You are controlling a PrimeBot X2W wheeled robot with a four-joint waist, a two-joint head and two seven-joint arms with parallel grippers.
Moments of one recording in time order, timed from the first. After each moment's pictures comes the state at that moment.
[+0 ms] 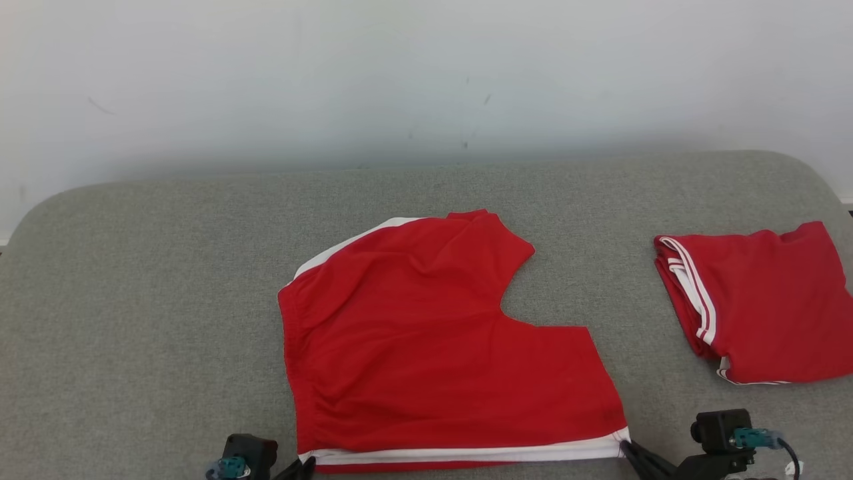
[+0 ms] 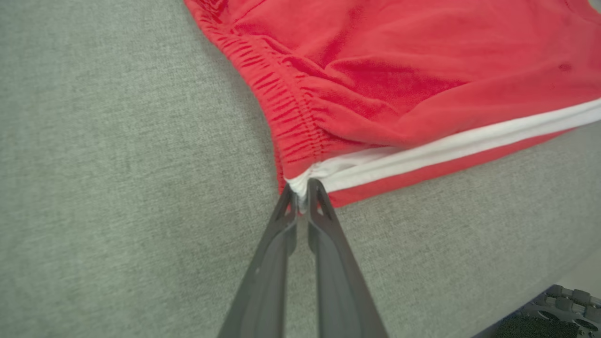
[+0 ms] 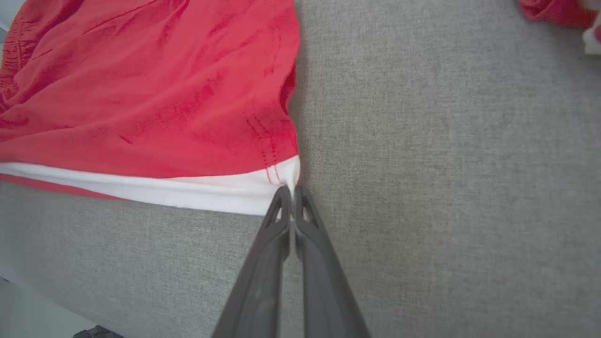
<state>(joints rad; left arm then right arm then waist) -0.13 0.17 -0.43 0.48 -0.23 -0.12 0.15 -0.04 -0.29 0.33 0.39 0.67 0.08 0.16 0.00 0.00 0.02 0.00</state>
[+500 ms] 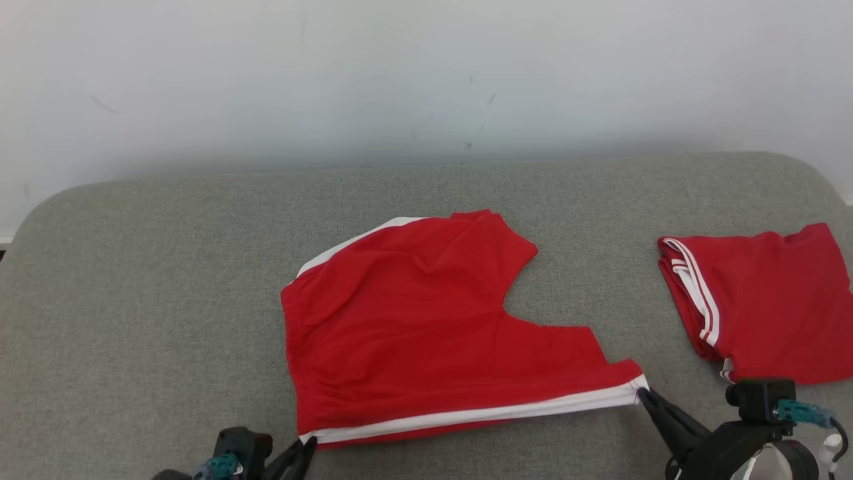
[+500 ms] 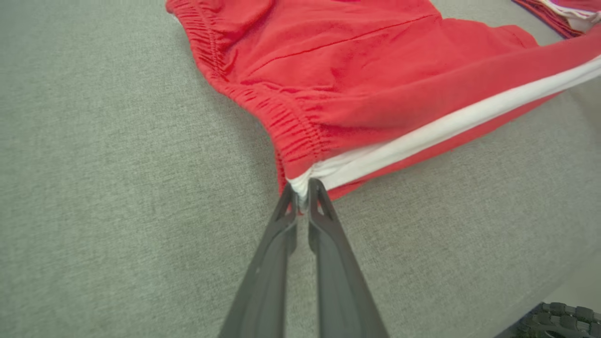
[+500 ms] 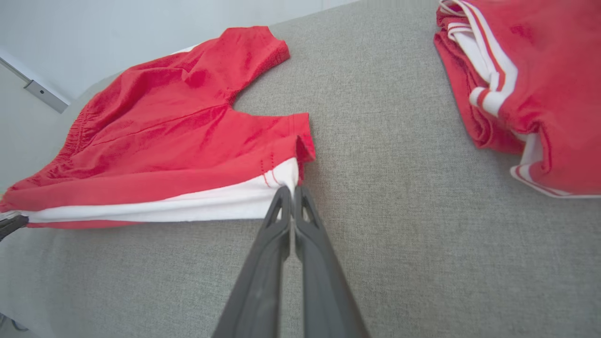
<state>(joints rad) -0.11 0.20 -0.43 0.39 -0.22 -0.12 0.10 -0.04 -0.33 0.26 0.27 0.72 0.10 0.10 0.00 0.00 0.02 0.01</state>
